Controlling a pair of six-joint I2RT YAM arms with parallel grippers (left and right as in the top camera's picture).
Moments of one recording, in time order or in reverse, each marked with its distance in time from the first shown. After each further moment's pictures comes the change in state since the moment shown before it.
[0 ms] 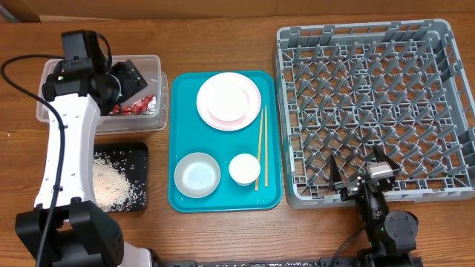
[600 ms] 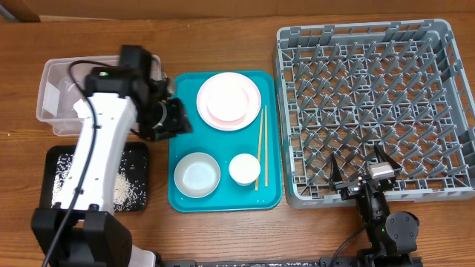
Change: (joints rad) left arm -0.266 -0.011 0.007 -0.423 0.210 0.214; right arm 0.000 0.000 0.000 0.024 -0.002 0.001
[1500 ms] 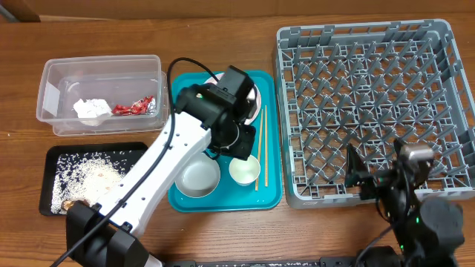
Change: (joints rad) left arm -0.464 0.007 -0.002 0.090 -0.138 -0.059; right arm 0.000 0.309 0.592 -0.480 0.010 0.191
